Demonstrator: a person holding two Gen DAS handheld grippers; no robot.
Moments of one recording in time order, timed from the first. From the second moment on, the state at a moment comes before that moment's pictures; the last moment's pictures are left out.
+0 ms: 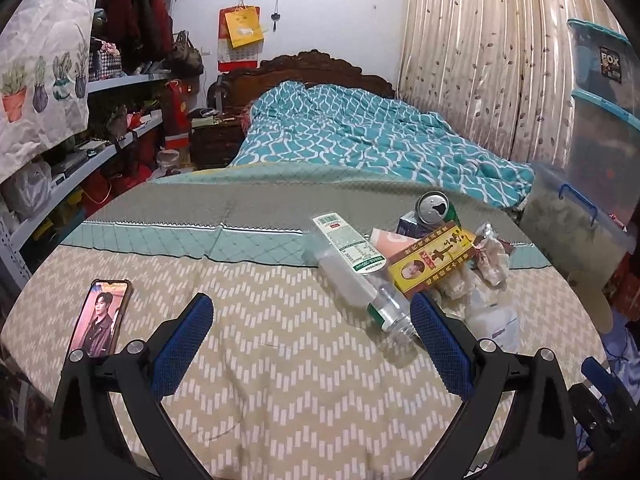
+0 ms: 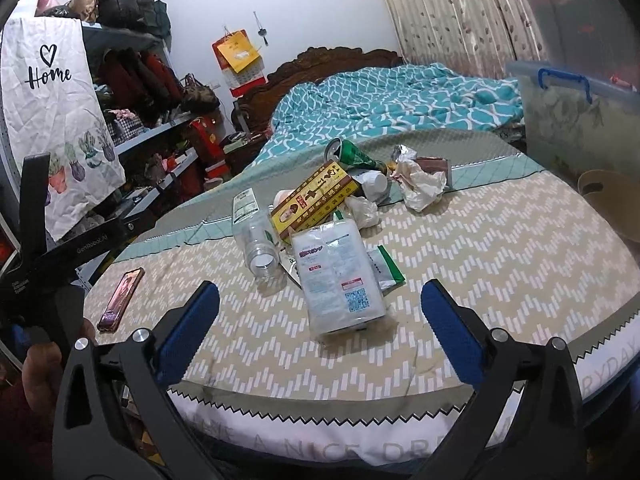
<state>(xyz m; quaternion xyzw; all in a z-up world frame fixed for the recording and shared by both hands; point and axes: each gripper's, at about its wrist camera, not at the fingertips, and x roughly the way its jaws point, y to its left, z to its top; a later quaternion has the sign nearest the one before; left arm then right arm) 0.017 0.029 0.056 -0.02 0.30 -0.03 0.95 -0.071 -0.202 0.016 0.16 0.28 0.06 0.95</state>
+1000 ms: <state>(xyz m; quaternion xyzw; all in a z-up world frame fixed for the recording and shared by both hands) 0.112 -0.008 -0.003 -0.10 0.44 -0.15 0.88 0.019 -0.190 -0.036 0.05 0.38 0.06 0.92</state>
